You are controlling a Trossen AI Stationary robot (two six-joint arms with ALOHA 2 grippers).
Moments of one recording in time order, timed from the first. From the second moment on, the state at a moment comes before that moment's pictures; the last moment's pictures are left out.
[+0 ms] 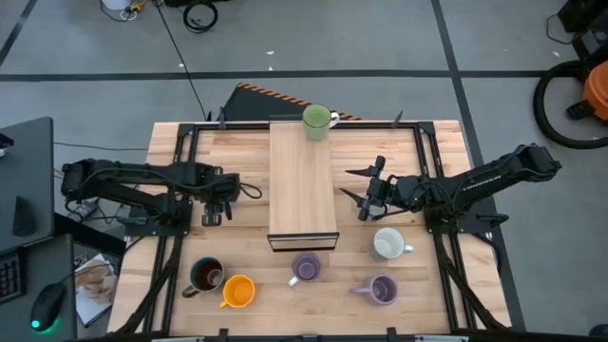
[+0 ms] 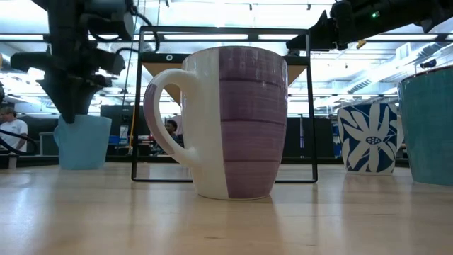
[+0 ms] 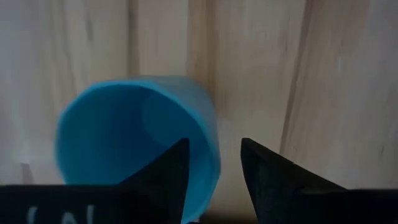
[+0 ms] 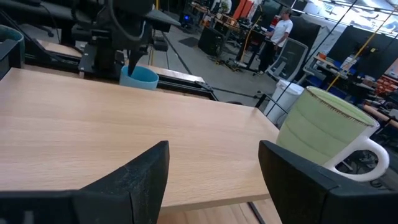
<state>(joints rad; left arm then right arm) 0.09 1.15 0.77 -1.07 -0.14 0.06 0.17 1.05 0.48 0.42 0.57 -0.28</state>
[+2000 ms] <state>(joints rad) 0.37 1.59 1.64 -1.16 -0.22 0.12 0.17 1.05 0.48 0.43 0.52 -0.26</state>
